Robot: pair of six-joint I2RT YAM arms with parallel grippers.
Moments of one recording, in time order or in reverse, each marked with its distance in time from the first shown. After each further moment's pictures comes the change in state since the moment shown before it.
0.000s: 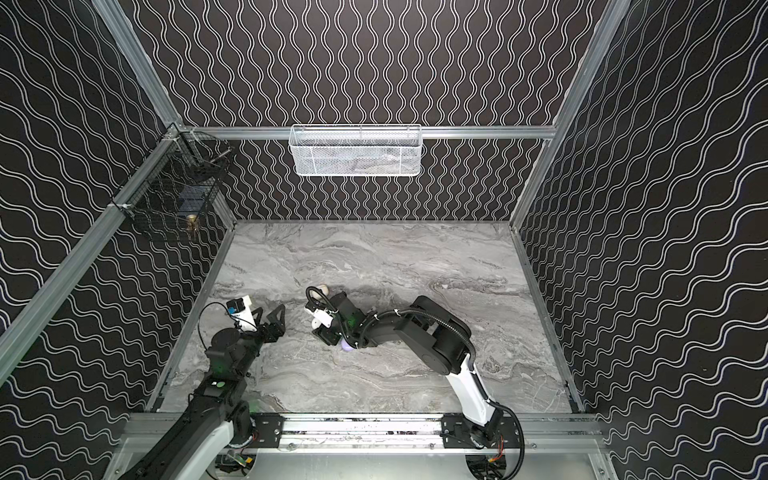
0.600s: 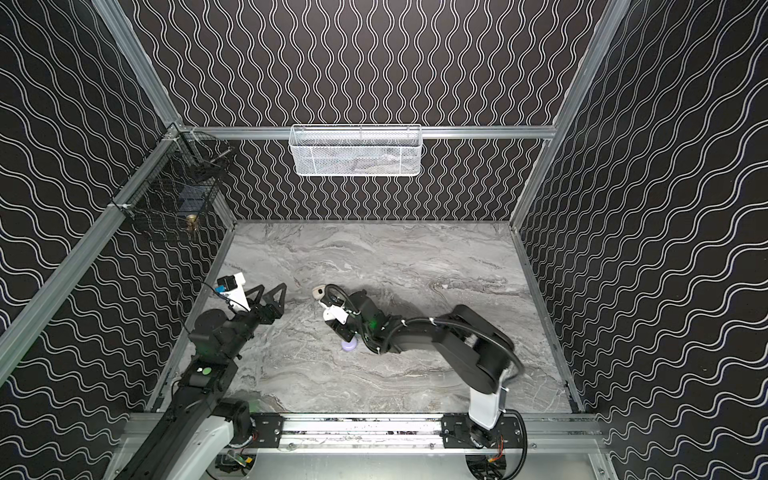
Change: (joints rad) left arm 0.000 0.008 0.327 -0.186 0.225 -0.100; right arm -0.019 -0.413 -0.286 0.101 0.075 -0.066
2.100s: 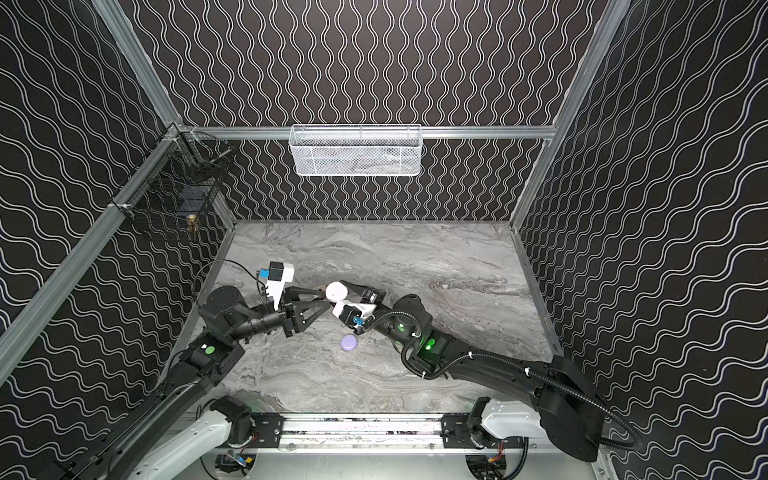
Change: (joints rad) left arm -0.311 0.165 0.240 -0.061 0.503 0.056; right arm 0.043 -0.482 -0.182 0.225 -0.014 -0.466
